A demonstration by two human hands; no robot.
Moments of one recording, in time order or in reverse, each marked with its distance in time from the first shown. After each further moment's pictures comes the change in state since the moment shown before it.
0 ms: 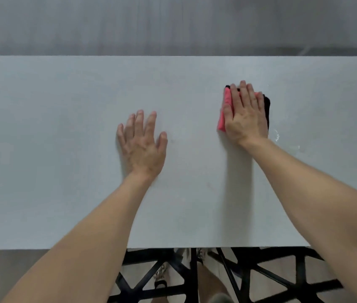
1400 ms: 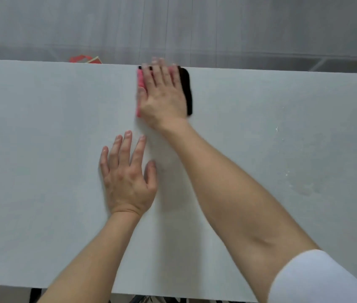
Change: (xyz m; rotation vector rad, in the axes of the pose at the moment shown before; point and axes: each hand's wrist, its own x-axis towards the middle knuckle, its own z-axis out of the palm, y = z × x) left_hand -0.007 0.004 -0.002 0.079 0.094 -0.010; right_hand 0.093 -0.187 0.011 0.035 -0.035 -0.310
